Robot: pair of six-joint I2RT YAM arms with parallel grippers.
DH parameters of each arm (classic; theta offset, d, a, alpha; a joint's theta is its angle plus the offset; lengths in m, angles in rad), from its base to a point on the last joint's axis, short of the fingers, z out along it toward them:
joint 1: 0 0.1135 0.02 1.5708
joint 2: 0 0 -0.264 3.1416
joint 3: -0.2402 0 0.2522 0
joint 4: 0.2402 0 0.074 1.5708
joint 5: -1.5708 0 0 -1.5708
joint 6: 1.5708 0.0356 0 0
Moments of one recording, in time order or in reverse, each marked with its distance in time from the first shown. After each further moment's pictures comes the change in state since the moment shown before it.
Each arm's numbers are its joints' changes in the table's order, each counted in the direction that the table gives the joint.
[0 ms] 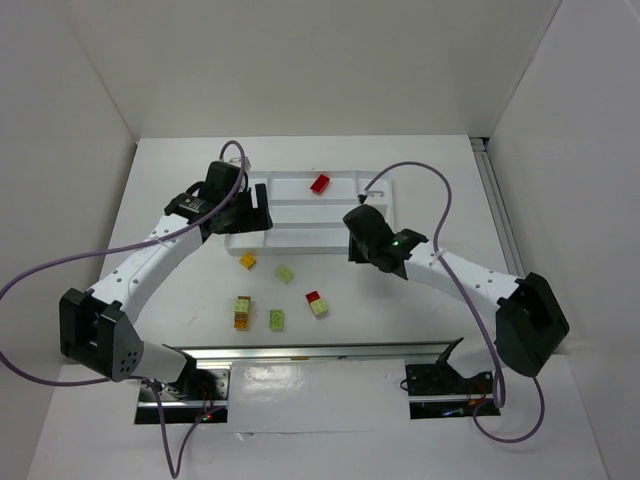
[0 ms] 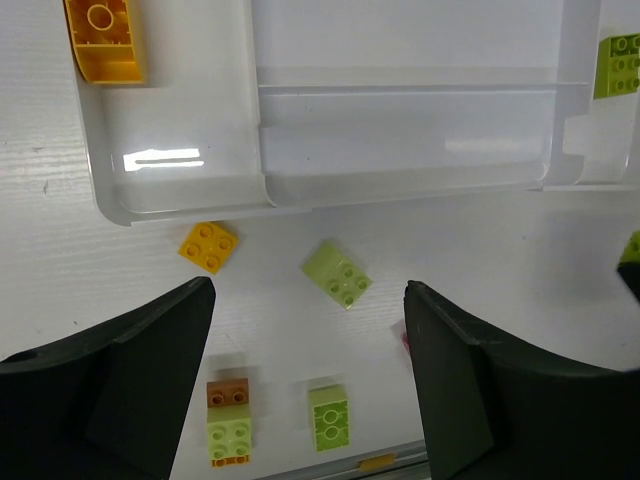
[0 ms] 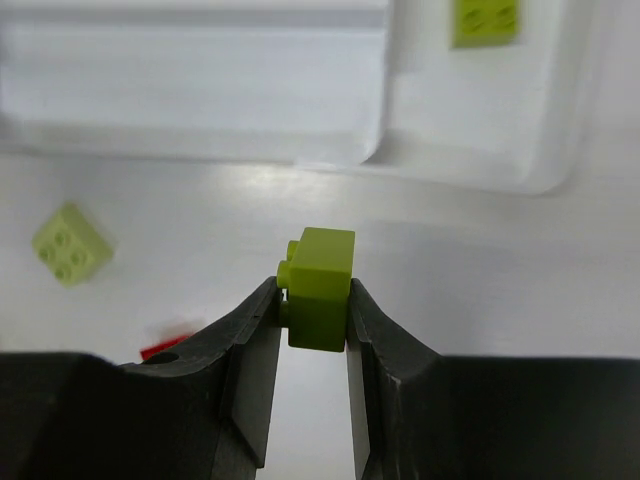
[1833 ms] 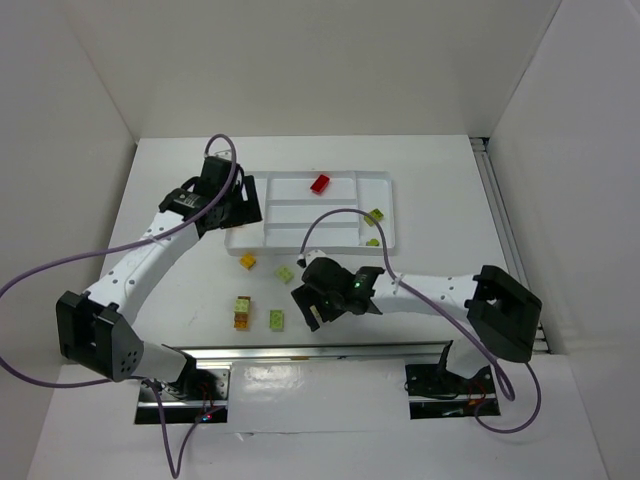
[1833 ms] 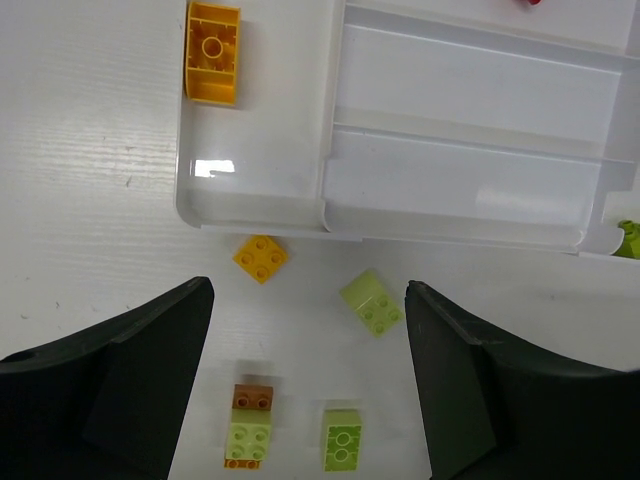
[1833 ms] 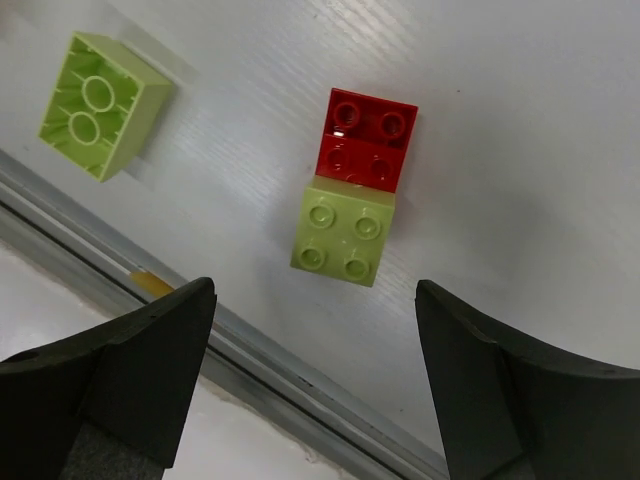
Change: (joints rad) left arm 0.017 0.003 -0.052 0.055 0.159 -0.059; right arm 0.328 -0.109 0.074 -0.038 0.262 -0.124
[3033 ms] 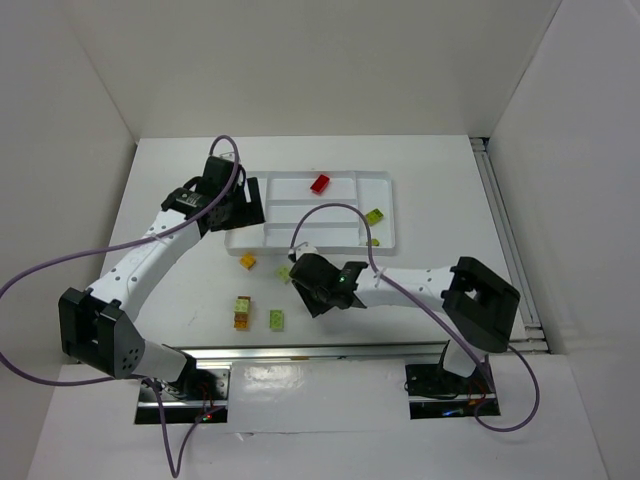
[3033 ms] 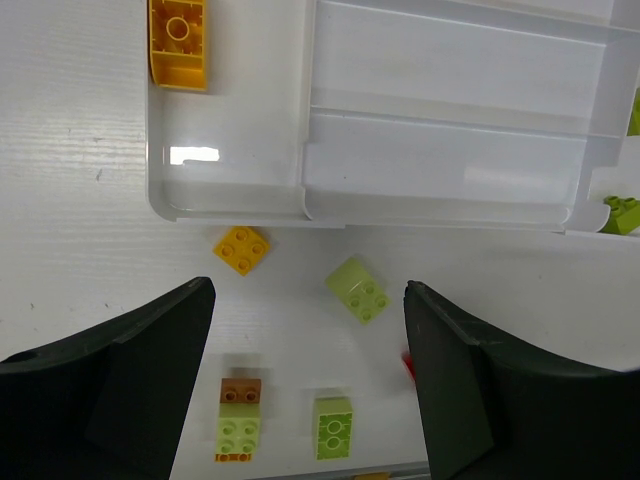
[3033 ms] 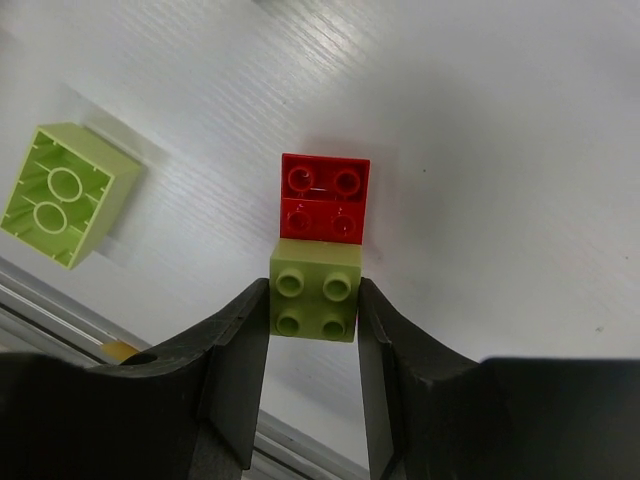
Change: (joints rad) left arm 0.000 -0.016 0.001 0.000 -0.063 0.002; right arm 0.000 -0.126 -0.092 -0.014 -0.093 -0.039
